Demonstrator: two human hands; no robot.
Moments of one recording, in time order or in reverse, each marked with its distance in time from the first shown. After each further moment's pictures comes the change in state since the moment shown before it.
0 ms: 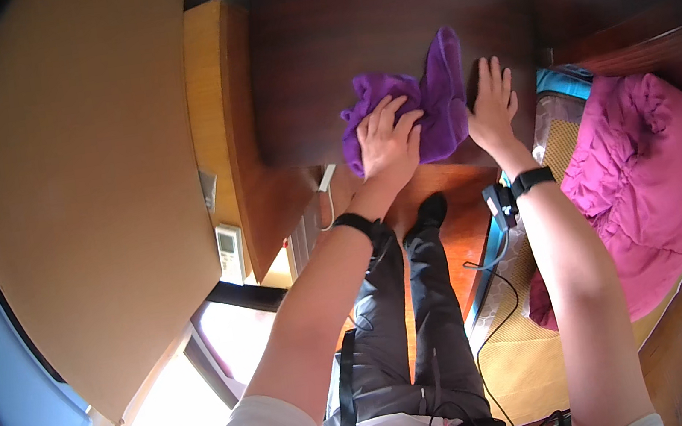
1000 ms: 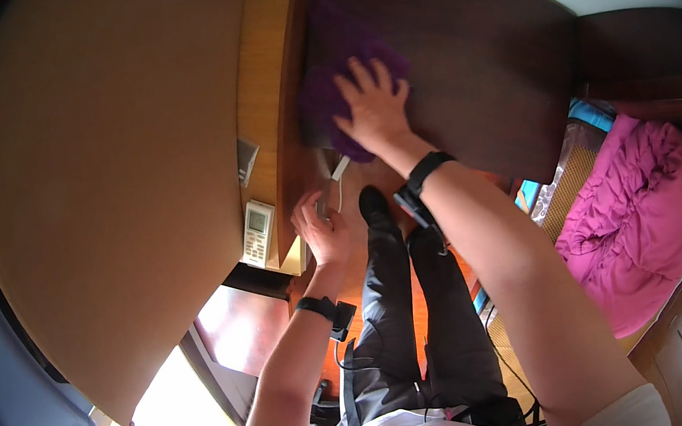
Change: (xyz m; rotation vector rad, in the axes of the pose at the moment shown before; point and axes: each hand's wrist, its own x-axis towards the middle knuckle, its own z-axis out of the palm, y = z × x) left_hand -0.167 -0.079 -0.111 0.063 0.235 -0.687; right_hand -0.018 -0.245 0.047 0.084 0.069 -0.552
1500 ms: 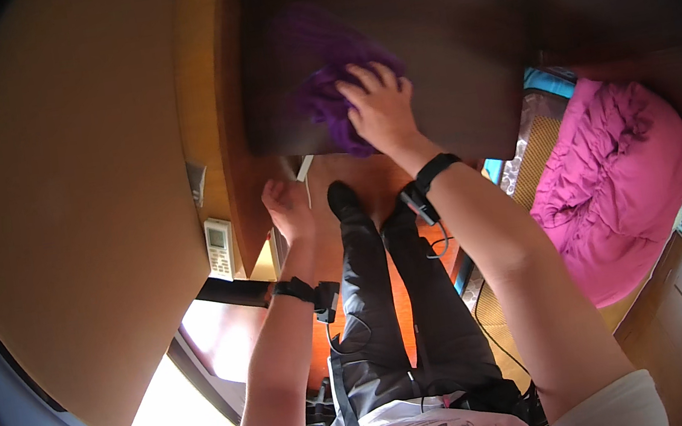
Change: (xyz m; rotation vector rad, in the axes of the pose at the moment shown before) left_hand 0.019 0.003 0.050 -0.322 -0.054 -0.399; right_hand -0.046 0.086 -0.027 -0.010 0.173 -0.011
